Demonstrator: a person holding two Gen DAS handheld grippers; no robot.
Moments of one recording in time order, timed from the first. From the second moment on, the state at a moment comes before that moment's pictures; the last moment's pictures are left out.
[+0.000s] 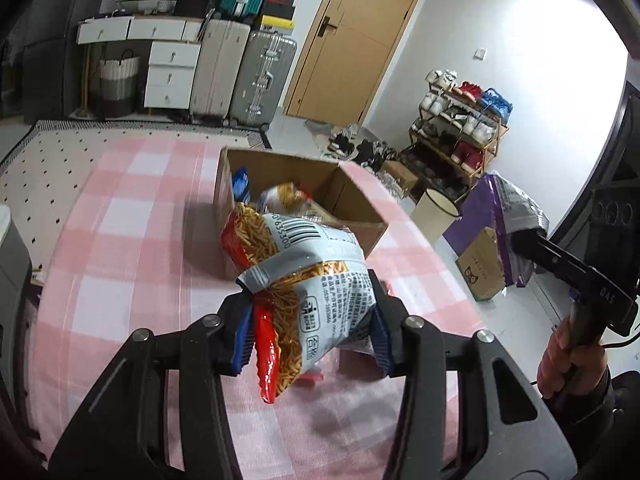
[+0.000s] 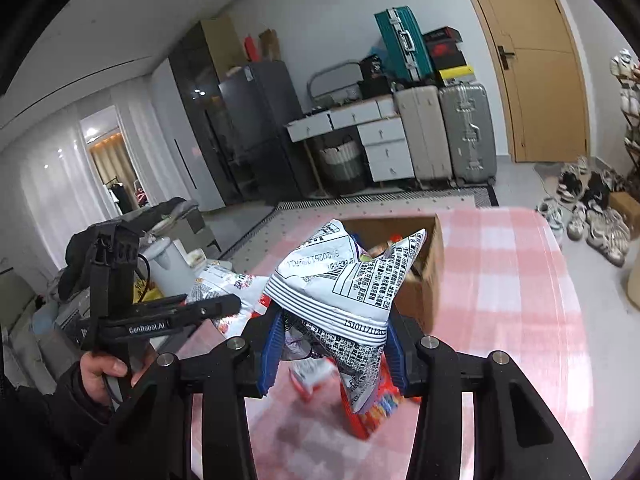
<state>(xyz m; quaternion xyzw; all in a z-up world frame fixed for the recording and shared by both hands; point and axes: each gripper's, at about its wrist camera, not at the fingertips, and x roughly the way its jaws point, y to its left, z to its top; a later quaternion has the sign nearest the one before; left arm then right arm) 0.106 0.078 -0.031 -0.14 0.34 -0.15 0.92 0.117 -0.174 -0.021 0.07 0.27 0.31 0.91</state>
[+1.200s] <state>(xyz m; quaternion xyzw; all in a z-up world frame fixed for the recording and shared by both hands) 0.297 0.055 0.046 -0.11 0.33 -0.16 0.93 0.304 -0.125 0.013 0.06 0.29 0.32 0.90</state>
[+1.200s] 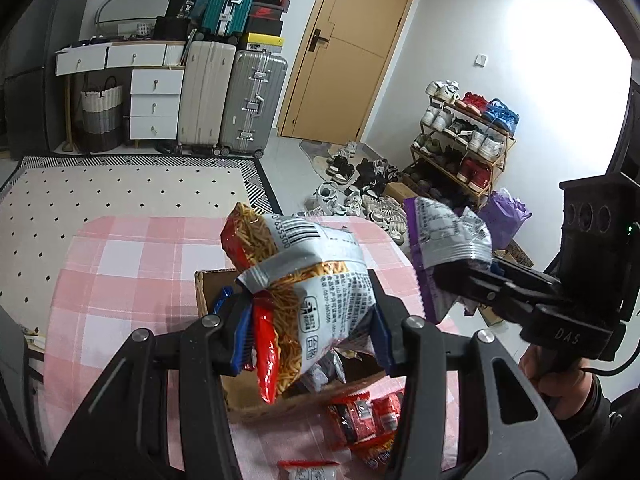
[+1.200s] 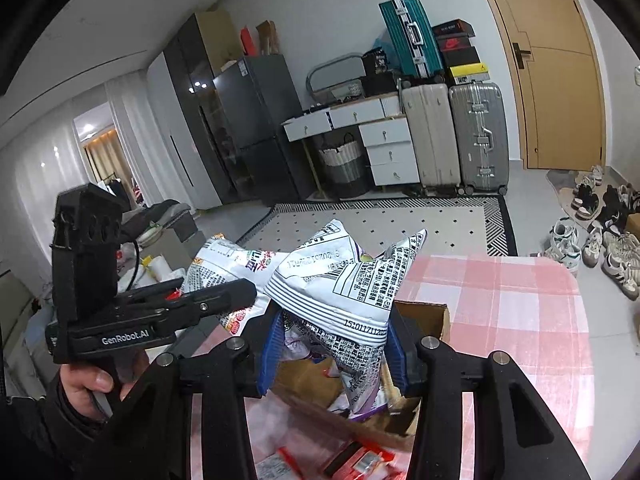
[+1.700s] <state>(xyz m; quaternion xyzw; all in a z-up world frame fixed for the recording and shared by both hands) 0.375 0.050 -0.019 -0.10 0.37 -0.16 0.91 0.359 -0.109 -0.045 0.04 0.34 0.30 0.89</state>
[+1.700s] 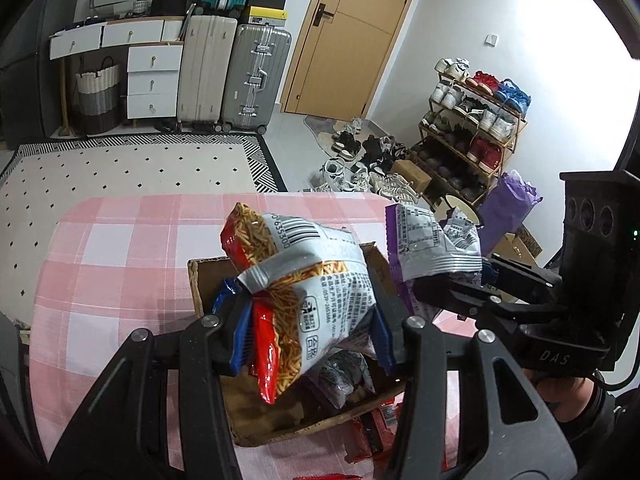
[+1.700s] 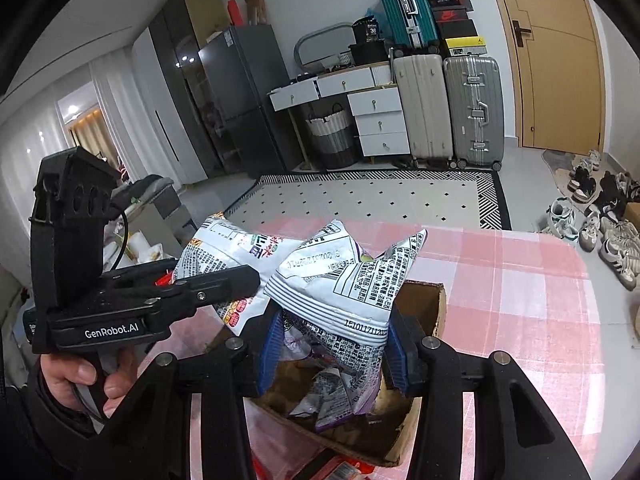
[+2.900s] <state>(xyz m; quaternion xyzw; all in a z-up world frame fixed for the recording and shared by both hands) 0.245 0.038 0.034 -0.06 0.30 -0.12 0.94 0.254 -0.146 0.021 0.04 0.25 0.27 0.93</state>
